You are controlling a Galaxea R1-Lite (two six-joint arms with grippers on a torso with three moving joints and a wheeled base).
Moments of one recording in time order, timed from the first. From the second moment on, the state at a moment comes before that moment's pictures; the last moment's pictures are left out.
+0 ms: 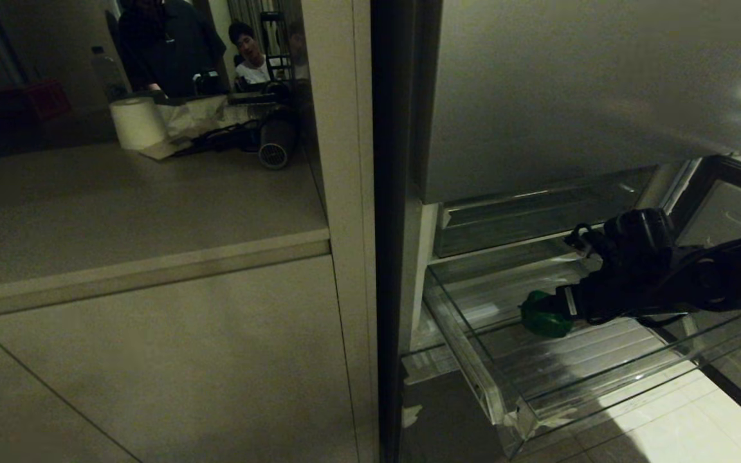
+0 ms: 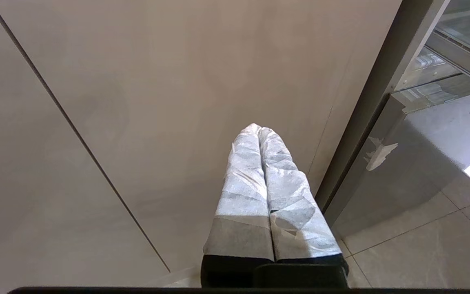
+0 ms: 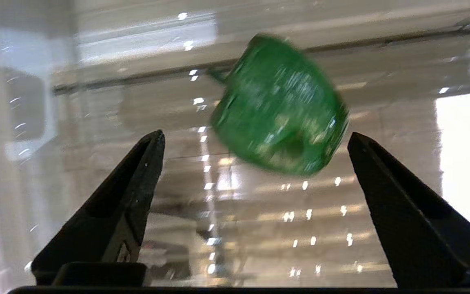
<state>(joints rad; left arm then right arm) -0.01 0.00 -0.04 0.10 0.00 0.00 0.07 1.95 -1.10 -0.09 0.09 -0.02</state>
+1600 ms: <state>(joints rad) -0.01 0.00 -0.04 0.10 0.00 0.00 0.07 2.18 -1.26 -0.09 0.06 -0.03</state>
